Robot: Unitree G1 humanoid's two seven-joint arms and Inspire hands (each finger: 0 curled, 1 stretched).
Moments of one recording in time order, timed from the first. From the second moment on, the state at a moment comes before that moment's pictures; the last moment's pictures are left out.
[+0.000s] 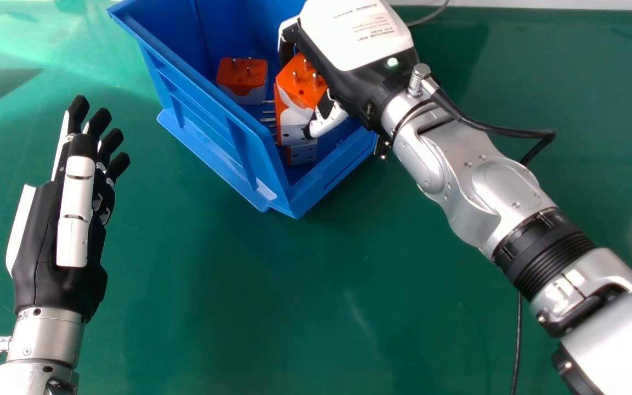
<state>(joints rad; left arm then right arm) 0.14 0.18 0.28 0.02 -0.28 -0.28 -0.28 -0.92 -0.19 0.56 0.70 -0.94 -0.03 -0.16</state>
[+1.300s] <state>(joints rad) 0.13 0.17 0.28 0.03 -0.27 -0.29 -0.27 -0.92 -0.22 0.59 0.61 -0.96 0.03 -0.15</state>
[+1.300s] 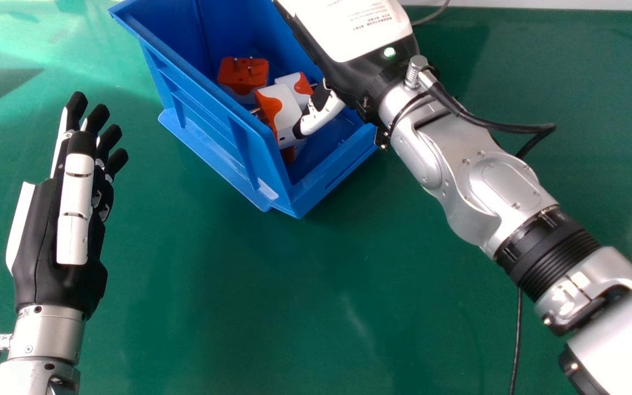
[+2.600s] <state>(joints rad) 0.09 0.17 0.28 0.09 -0.27 -0.33 -0.28 -0.02 -0.39 0.25 -0.44 -0.86 -0.05 -0.11</state>
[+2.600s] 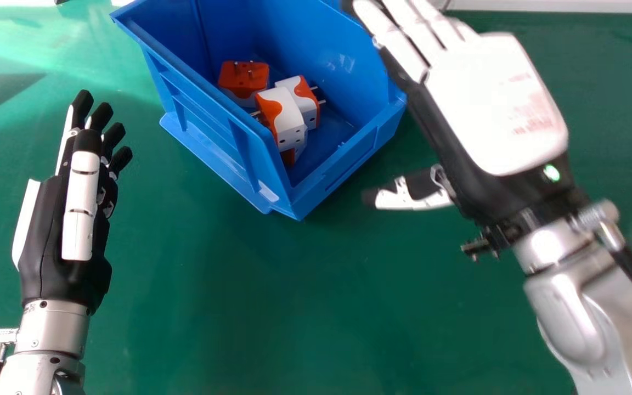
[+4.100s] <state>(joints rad) 0.14 0.09 0.24 0.13 -0.26 -0.41 -0.26 0.26 -0.05 0.00 -0.16 0.15 -0.32 0.04</state>
